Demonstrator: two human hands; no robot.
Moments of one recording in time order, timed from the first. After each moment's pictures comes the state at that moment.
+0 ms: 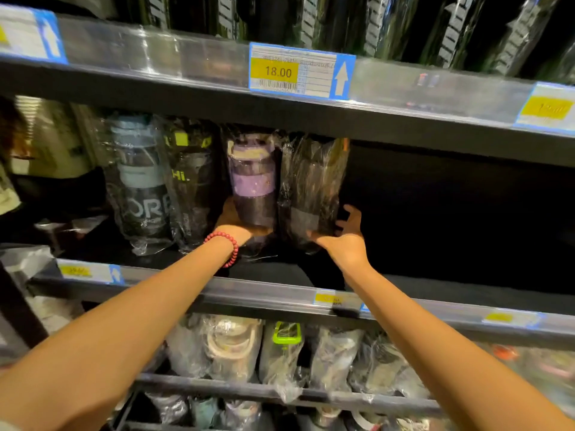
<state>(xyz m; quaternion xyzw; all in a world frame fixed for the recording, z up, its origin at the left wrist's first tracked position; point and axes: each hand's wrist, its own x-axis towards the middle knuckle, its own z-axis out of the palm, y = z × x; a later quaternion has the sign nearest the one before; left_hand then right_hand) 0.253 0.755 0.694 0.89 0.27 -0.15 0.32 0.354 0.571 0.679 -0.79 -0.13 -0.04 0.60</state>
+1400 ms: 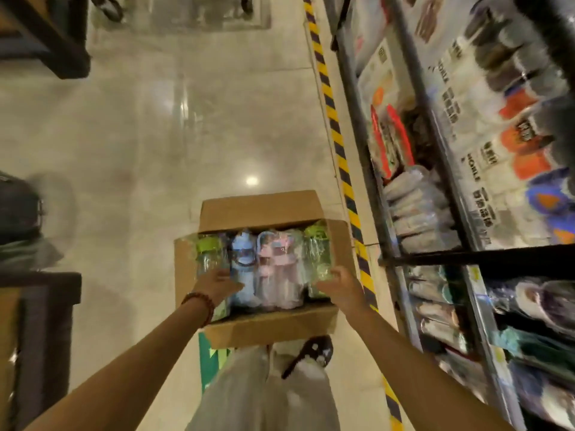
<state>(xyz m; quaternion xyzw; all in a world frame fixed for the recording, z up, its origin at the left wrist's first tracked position) -0.448 0.816 0.257 0.19 0.79 0.11 0.57 -0.206 0.857 0.264 -0.74 -0.34 0.58 0.04</state>
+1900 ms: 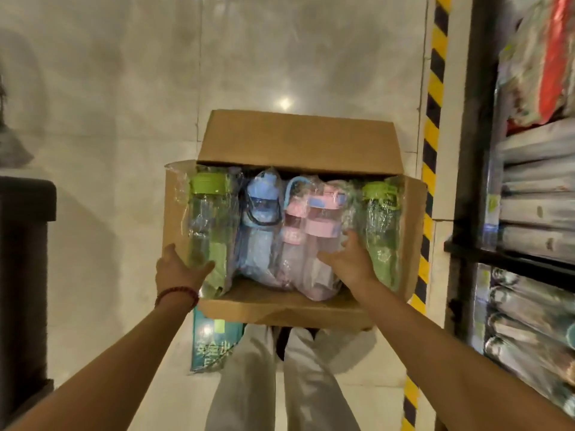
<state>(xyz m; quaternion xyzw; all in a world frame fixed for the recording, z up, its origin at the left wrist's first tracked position) -0.503 0.762 0.023 0.11 0.92 0.03 0.38 -0.263 0.883 0.012 -0.70 -0.44 0.55 -0.07</state>
